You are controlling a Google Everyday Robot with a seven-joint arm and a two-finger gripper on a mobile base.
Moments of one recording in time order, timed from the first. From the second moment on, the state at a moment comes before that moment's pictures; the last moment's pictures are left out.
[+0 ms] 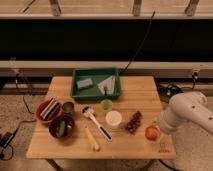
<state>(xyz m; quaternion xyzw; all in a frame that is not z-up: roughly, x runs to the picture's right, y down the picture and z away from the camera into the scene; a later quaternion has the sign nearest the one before) 0.246 0.215 0.698 -0.33 -0.12 -0.03 0.94</state>
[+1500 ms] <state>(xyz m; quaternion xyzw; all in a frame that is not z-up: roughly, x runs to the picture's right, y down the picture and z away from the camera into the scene) 0.102 0.123 0.713 -0.31 -0.16 -0.11 0.93</state>
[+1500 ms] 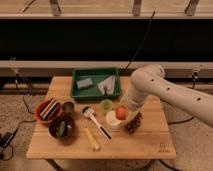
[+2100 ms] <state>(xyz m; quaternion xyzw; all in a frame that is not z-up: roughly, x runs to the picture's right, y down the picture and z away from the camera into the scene) 0.044 0.099 0.724 -0.30 -0.17 -0.17 0.92</state>
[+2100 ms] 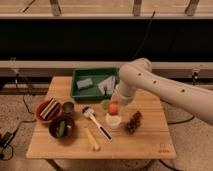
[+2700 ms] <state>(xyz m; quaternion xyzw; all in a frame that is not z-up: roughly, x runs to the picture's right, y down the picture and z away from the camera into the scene) -0.080 0.092 0.754 -0.32 -0.18 -0.26 0.89</state>
